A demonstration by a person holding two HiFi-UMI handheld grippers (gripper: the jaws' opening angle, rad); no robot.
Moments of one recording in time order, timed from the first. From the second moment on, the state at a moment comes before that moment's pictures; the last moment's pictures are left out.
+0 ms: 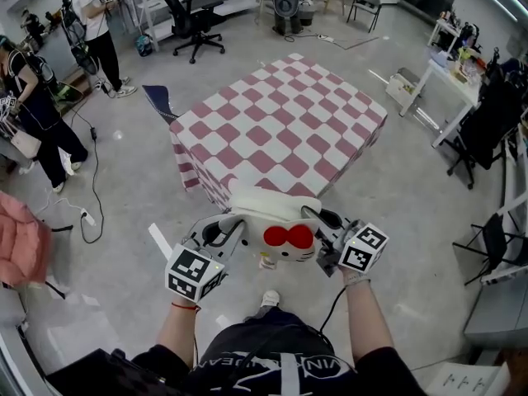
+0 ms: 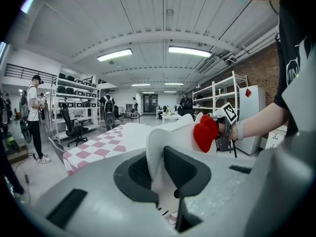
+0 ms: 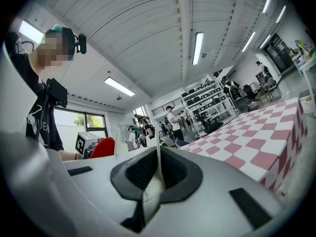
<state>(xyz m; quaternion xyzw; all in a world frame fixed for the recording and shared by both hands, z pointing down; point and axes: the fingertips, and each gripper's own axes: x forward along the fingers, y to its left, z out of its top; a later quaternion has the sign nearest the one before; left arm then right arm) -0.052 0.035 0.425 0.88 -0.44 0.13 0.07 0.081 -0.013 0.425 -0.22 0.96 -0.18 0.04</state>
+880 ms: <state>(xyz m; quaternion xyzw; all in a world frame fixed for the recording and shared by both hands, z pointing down) -0.063 -0.082 0.421 0.87 -0.48 0.11 0.07 0.068 -0.138 0.422 -0.20 0.96 -0.18 0.04</state>
